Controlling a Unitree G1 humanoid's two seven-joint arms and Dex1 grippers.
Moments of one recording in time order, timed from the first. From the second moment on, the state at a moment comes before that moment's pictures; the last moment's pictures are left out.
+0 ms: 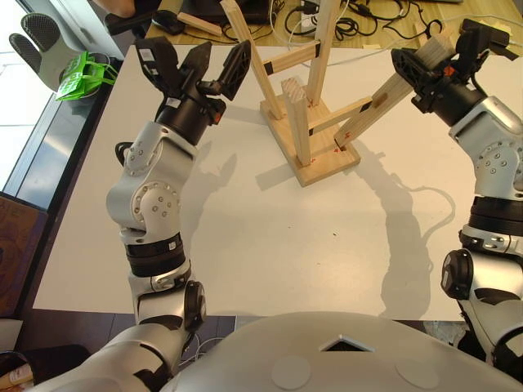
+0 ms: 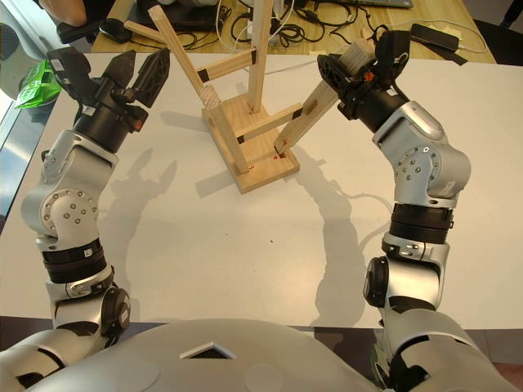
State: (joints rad) left arm -0.31 0.24 0.19 -0.31 -0.66 0.60 -0.23; right arm -0.52 -0.36 -0.22 0.06 0.58 0.69 0.50
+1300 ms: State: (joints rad) left arm -0.31 0.23 0.18 -0.31 -0.66 0.60 -0.22; right arm -0.47 -0.25 -0.16 0.10 0.48 0.49 0.46
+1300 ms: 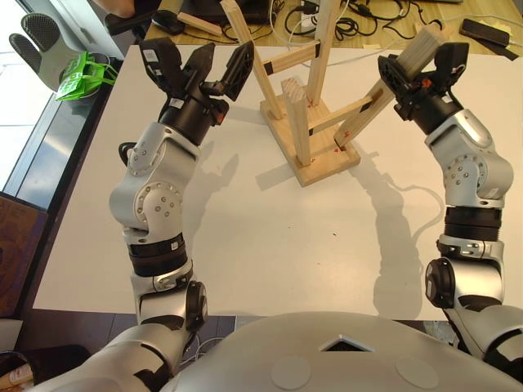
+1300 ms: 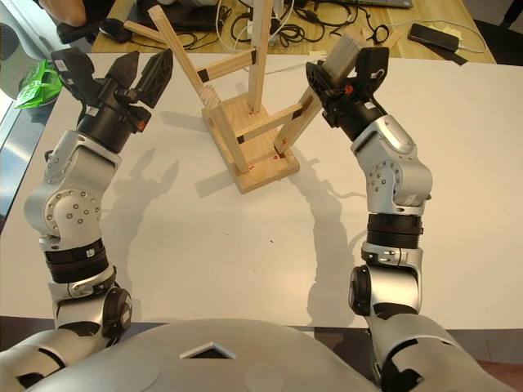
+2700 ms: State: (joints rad) left arm -0.31 0.22 0.18 -0.31 -0.66 0.60 -0.22; right arm -0.52 -0.25 -0.19 0.06 0.53 0.53 0.45
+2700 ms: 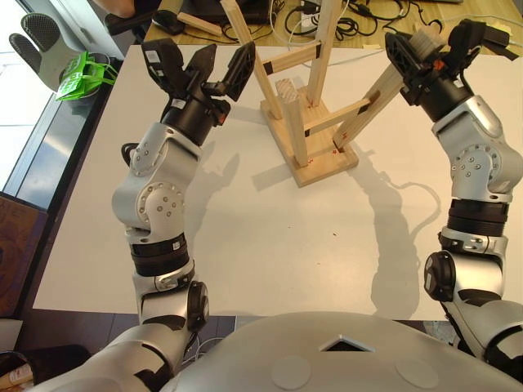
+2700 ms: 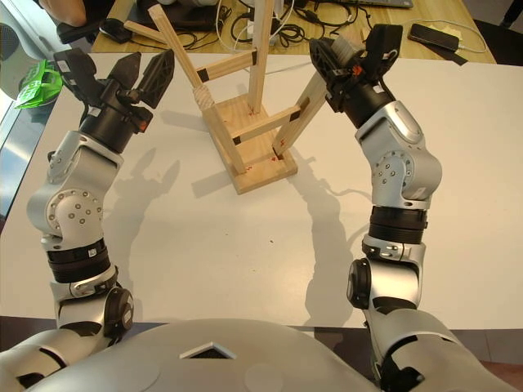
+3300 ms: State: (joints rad) left arm -0.31 0.21 0.18 -0.30 -0.65 0.58 -0.21; right arm -0.55 -0.24 -0.22 0.08 0.55 0.52 0.42
